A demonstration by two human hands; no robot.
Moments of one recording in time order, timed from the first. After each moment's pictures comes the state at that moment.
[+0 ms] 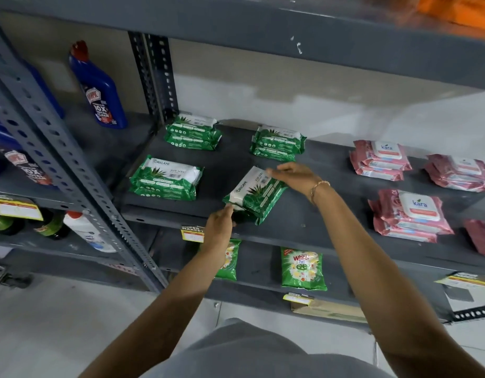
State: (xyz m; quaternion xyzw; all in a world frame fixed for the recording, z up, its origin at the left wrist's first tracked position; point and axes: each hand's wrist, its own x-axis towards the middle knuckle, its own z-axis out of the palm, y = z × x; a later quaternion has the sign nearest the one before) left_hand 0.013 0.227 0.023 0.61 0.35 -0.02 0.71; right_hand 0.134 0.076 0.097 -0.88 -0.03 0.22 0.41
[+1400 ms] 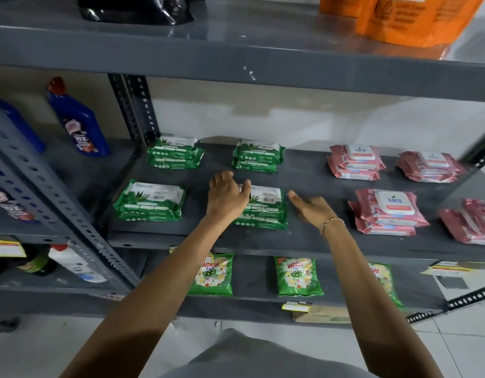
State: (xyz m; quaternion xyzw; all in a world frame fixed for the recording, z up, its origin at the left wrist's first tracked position) left_hand 0.086 0.212 0.076 0.93 0.08 0.08 0.34; right_hand 0.093 0.009 0.078 -0.86 0.09 0.14 0.48
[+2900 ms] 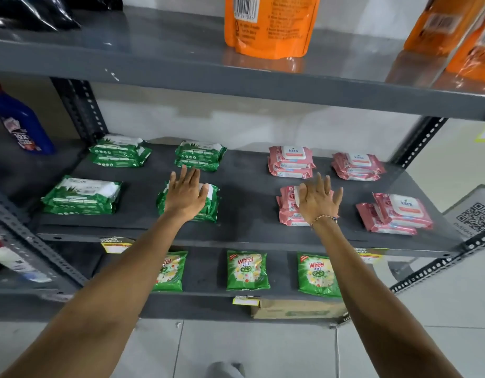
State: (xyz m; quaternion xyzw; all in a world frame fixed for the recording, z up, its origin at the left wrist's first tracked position) left_hand 0.095 0.142 0.057 0.99 0.01 0.05 0.09; right_hand 0.109 -0.173 0.069 -0.99 0.06 -0.05 0.12
